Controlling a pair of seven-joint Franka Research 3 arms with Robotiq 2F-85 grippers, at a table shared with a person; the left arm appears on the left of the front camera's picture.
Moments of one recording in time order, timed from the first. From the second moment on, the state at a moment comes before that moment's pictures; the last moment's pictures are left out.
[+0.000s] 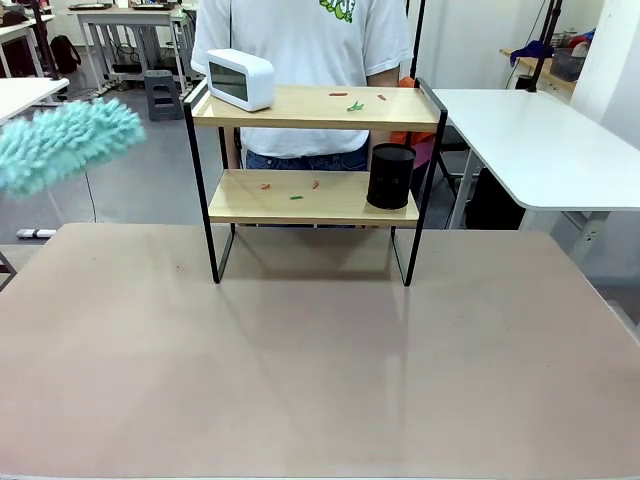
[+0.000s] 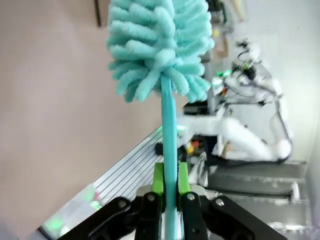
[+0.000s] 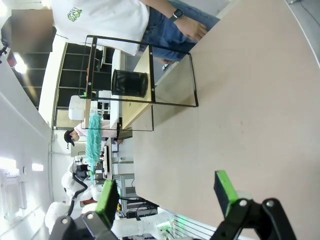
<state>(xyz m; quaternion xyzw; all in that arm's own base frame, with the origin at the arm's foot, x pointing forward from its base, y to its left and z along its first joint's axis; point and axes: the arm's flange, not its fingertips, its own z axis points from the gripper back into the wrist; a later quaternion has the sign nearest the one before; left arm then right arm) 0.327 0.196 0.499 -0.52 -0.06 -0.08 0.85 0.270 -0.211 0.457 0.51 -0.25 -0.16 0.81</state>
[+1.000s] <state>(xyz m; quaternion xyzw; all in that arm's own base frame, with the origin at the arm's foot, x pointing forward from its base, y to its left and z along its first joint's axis) 0.309 0.190 0.452 -0.49 -0.07 -0.13 0.86 0.270 -0.211 0.457 0.51 -0.25 -0.16 0.81</state>
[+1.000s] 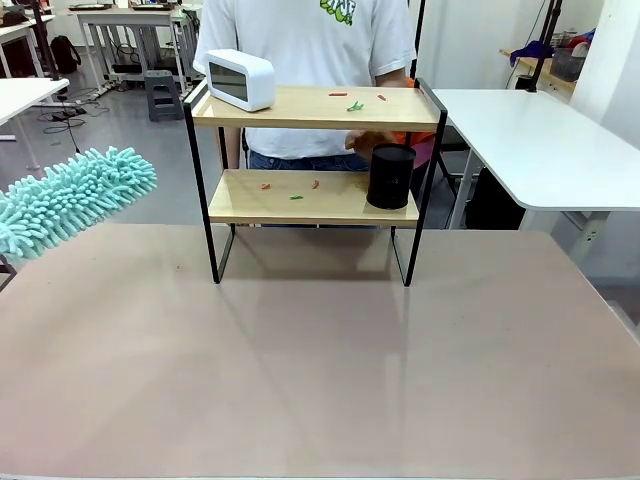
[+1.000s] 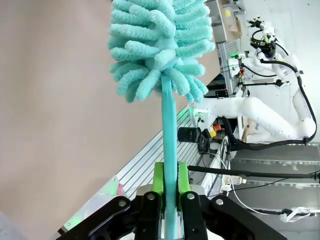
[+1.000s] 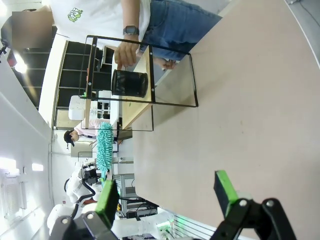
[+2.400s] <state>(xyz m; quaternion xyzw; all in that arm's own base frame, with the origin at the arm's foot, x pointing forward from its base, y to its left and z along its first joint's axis) 0.310 0.190 0.452 -0.49 -0.07 -0.13 0.86 0.270 -0.211 0.457 0.51 -0.25 -0.16 0.81</state>
